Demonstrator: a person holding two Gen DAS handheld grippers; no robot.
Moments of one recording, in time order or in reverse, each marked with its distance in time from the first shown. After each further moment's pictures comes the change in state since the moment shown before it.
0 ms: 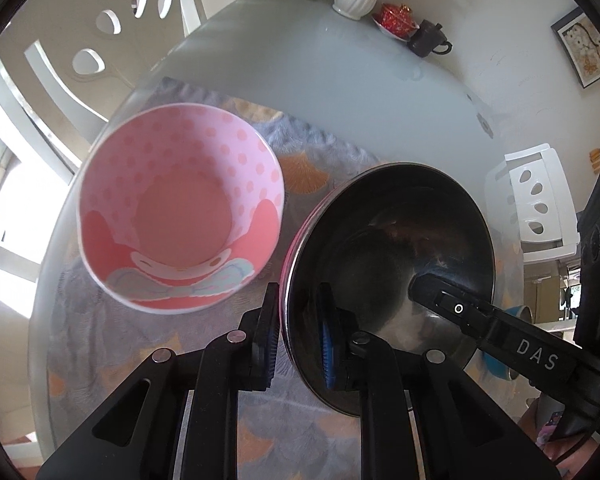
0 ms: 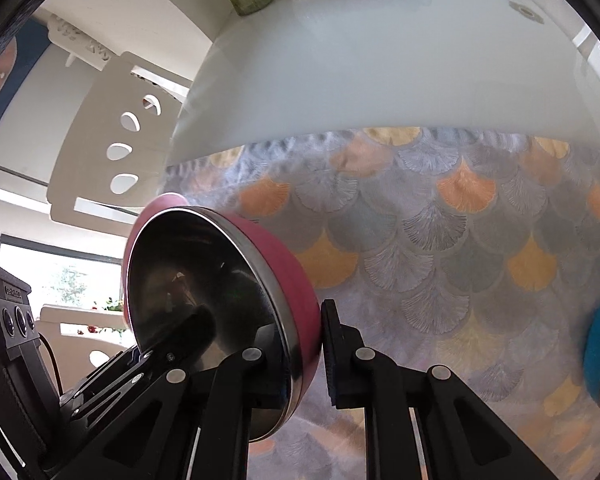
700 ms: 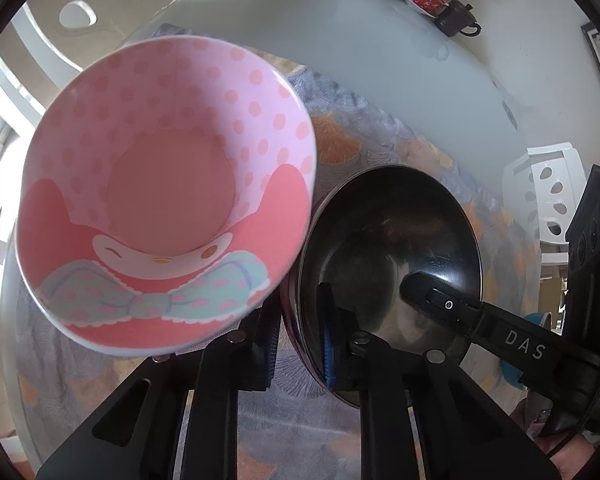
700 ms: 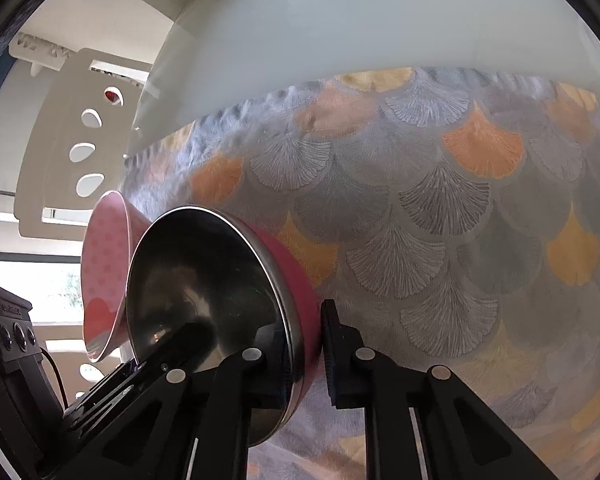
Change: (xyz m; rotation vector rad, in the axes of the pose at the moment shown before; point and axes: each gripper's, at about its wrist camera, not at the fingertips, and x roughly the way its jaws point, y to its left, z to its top) left arm 0.054 0.004 0.000 -0.044 0.089 0.017; right arm 0.060 -0.036 0.008 0.080 0.090 0.015
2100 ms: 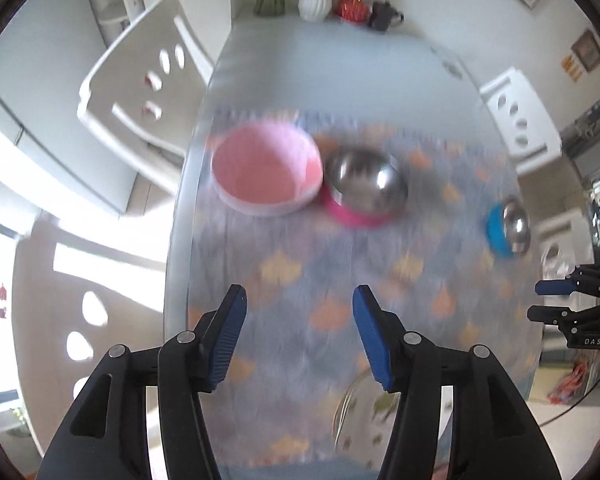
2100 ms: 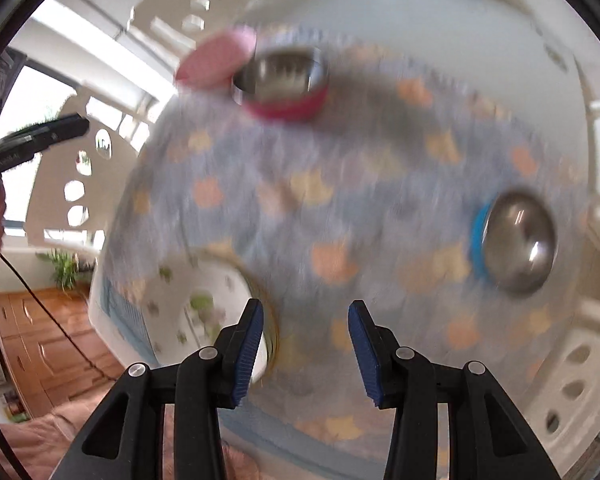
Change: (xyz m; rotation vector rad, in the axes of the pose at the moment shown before) left arm -0.195 0.012 -0.052 0.304 -0.055 0.118; right arm -0.192 -0.006 -0.158 -0.494 0.166 -0.161
